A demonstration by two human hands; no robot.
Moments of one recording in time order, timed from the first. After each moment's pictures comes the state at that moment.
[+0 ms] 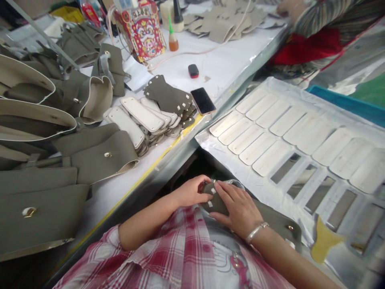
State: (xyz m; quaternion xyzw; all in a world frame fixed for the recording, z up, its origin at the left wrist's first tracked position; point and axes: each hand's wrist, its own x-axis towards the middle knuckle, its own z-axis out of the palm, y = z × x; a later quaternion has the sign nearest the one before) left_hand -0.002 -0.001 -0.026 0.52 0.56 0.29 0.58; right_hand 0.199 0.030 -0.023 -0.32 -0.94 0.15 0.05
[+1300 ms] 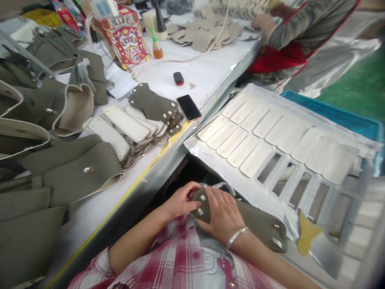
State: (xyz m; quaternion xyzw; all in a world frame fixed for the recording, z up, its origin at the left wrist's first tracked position) left_hand -0.001 0.000 -0.039 0.53 0.53 0.33 0.58; right_hand 0.177 0.020 -0.020 -0.40 -0.90 0.16 0.09
